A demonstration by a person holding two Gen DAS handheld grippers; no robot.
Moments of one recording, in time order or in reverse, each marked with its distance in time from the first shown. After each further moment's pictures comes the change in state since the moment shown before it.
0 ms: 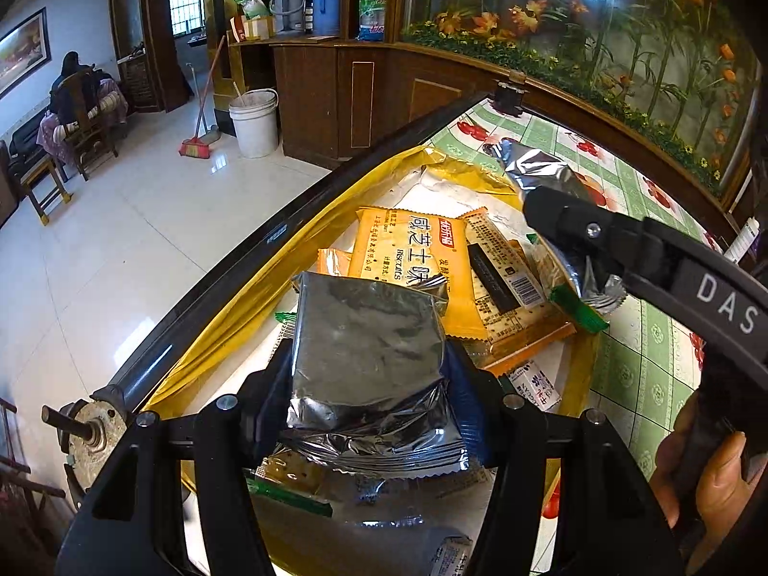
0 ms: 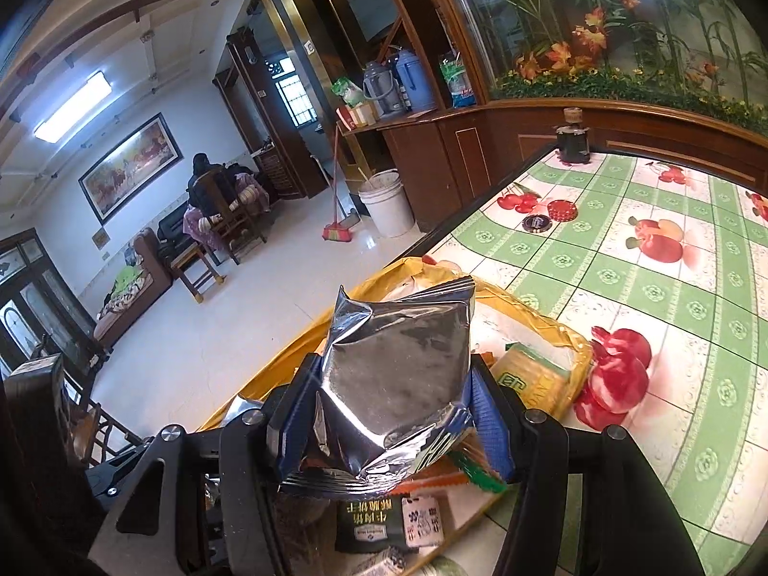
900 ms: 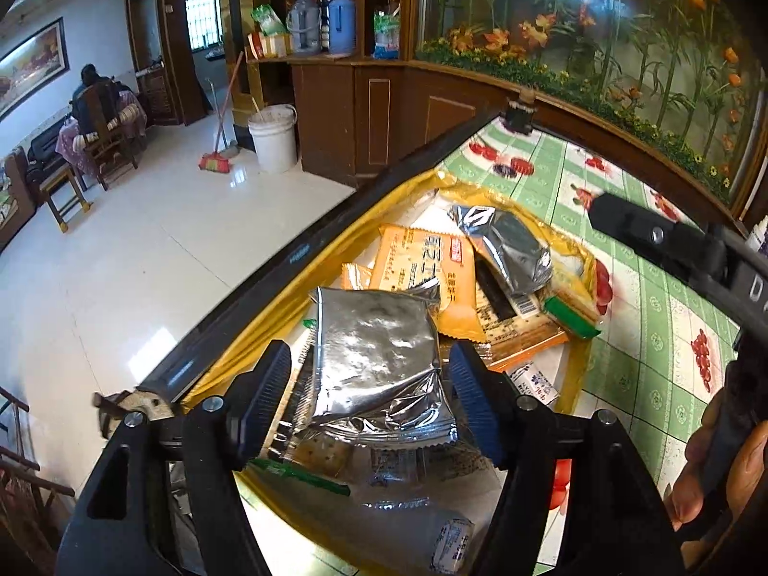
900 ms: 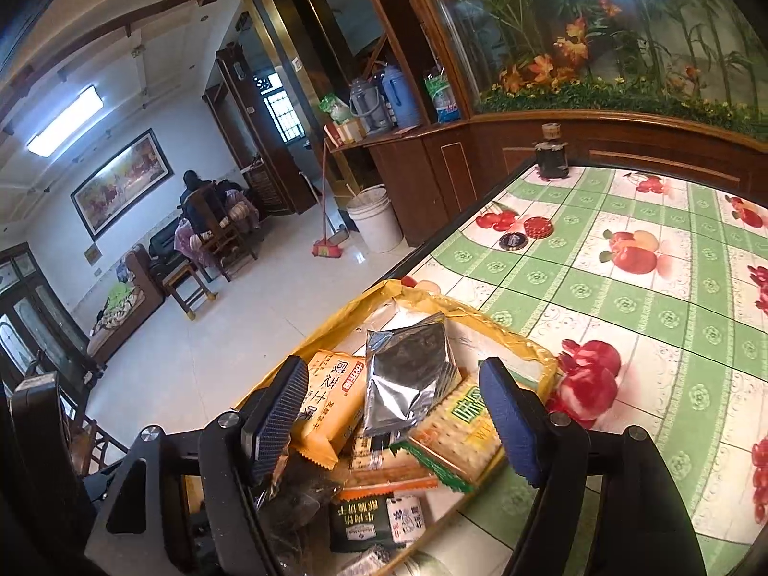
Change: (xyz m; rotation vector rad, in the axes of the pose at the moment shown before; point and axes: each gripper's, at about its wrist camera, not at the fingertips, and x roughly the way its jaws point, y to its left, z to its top) left arm -0.035 -0.001 0.000 -0.006 -0.070 0.059; right arm -0.044 -0.006 0.000 0.025 -0.063 -0.032
